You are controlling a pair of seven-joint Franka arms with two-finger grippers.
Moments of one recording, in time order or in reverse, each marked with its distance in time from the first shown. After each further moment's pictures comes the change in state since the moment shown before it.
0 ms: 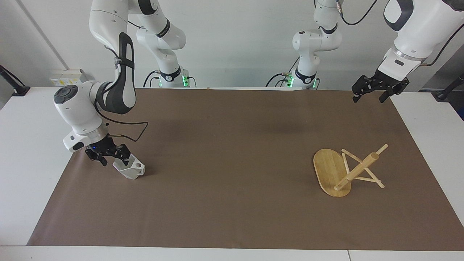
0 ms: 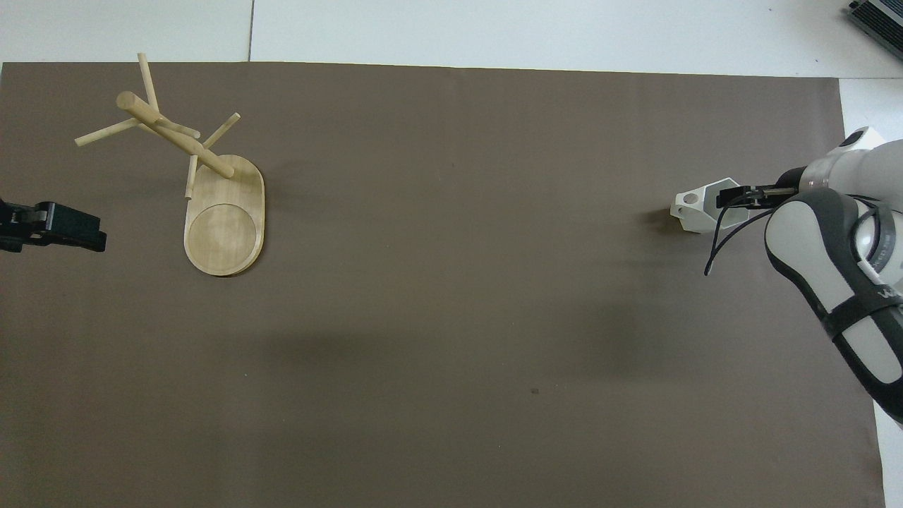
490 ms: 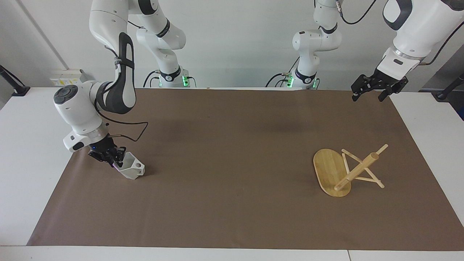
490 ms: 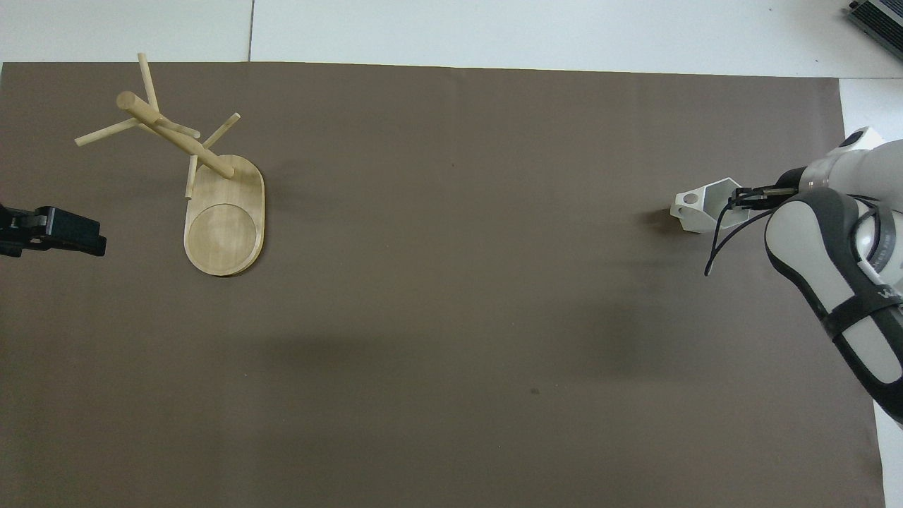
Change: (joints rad) left arm 0.000 -0.009 0.000 -0.010 0.000 -0.002 -0.003; right arm 0.000 0.000 0.000 0.000 0.000 -0.005 0.001
